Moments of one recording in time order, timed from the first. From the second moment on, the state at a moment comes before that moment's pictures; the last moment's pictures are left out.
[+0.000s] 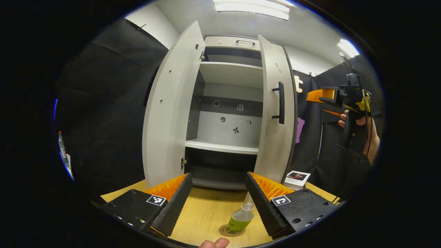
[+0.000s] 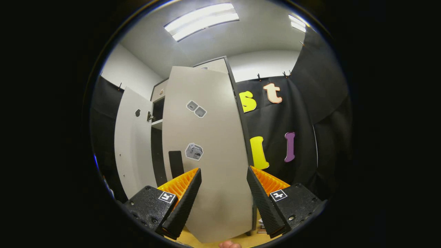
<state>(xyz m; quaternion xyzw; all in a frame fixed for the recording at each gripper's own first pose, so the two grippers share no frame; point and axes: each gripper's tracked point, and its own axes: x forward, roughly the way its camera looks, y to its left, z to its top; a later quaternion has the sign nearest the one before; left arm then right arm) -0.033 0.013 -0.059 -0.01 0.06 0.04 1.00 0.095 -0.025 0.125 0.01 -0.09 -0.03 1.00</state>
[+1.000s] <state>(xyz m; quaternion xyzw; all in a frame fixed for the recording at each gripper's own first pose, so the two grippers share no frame) -0.010 -0.044 -0.050 -0.02 0.07 -0.02 1.00 -0.018 -0.049 -0.033 0.06 -0.01 -0.10 0.99</state>
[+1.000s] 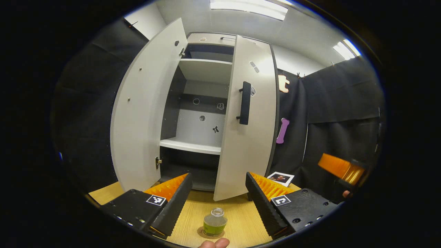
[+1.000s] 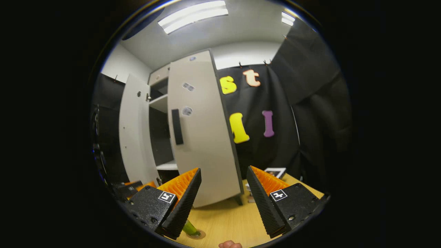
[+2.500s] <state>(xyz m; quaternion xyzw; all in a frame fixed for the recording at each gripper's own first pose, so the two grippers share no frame) 0.048 0.302 0.085 -0.08 -0.03 0.28 0.95 -0.022 -0.049 -0.015 -0.05 0.00 -0.07 1.00</state>
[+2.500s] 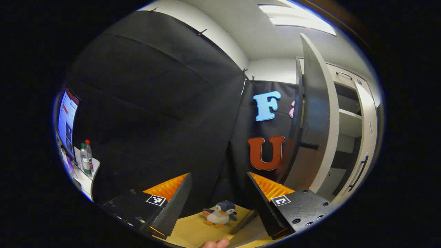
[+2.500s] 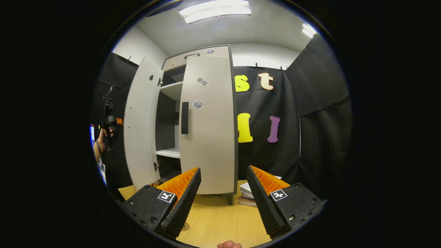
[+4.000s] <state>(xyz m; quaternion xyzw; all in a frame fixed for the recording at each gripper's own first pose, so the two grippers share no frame) 0.086 0.114 0.057 0.00 -0.01 0.09 1.00 -0.025 -0.067 -0.008 -0.05 -0.01 -0.09 0.99</state>
